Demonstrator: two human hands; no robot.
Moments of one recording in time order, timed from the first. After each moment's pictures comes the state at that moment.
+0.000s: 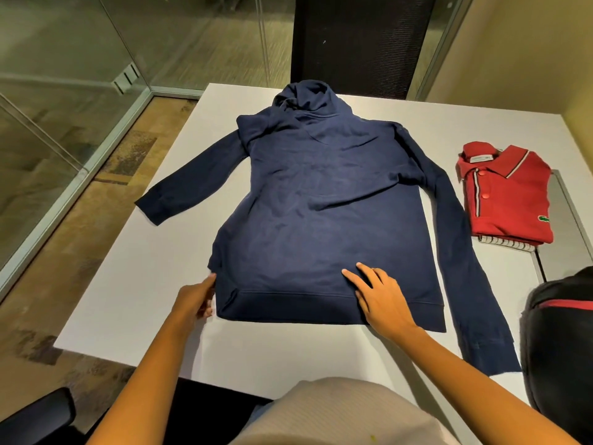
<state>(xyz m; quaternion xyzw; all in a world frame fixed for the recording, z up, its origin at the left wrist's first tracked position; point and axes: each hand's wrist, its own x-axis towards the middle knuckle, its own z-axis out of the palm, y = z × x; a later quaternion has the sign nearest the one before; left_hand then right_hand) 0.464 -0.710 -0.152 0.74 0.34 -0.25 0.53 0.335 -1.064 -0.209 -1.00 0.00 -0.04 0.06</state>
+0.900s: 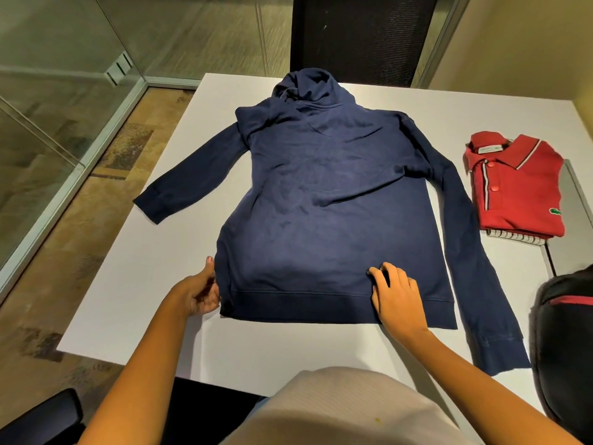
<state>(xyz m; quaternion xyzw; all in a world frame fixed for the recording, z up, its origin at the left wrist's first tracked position) 0.502 -0.701 -0.150 0.60 0.41 -0.39 0.57 0.332 -1.061 -0.216 -0.99 0.11 -0.06 0.04</state>
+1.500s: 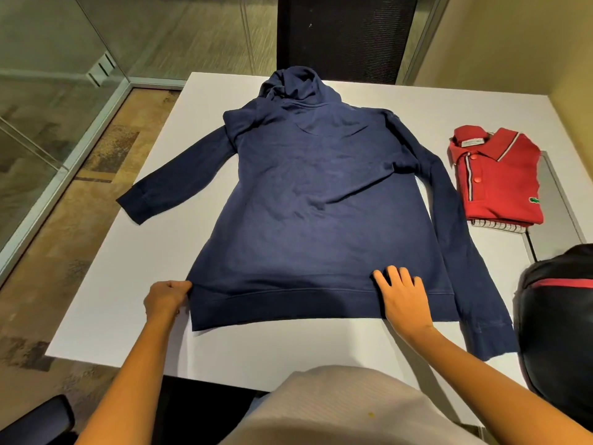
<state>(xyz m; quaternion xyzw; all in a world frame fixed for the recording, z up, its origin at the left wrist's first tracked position) 0.477 -0.677 -0.150 0.87 0.29 -0.18 0.35 0.308 -1.074 -0.205 -0.99 0.10 0.01 -0.06</state>
